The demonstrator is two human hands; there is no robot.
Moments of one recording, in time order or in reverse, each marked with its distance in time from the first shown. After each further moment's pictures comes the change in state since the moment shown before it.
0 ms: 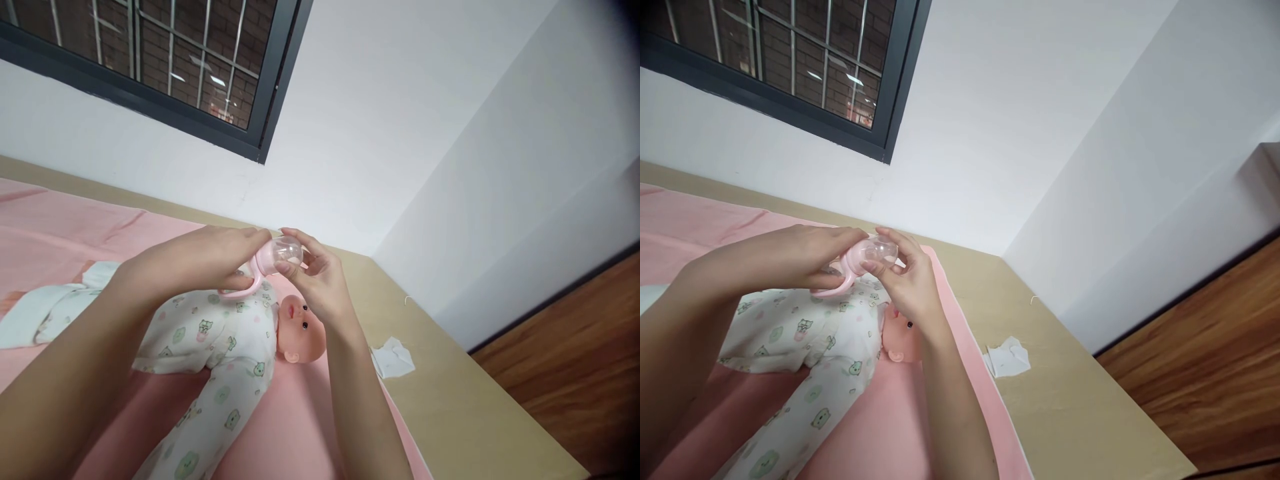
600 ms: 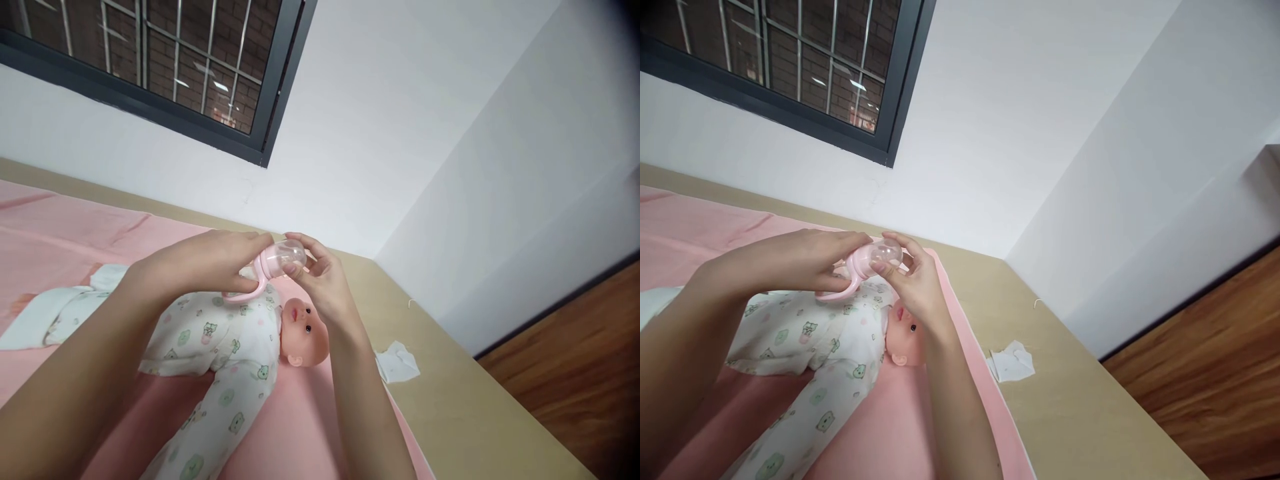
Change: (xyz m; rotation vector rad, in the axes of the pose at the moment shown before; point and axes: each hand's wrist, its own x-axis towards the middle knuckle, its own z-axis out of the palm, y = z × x) left_hand 0.004 0.006 -0.006 -0.002 -0.038 -0.040; right_hand 0.001 0.000 -0.002 0.037 -0.015 0.065
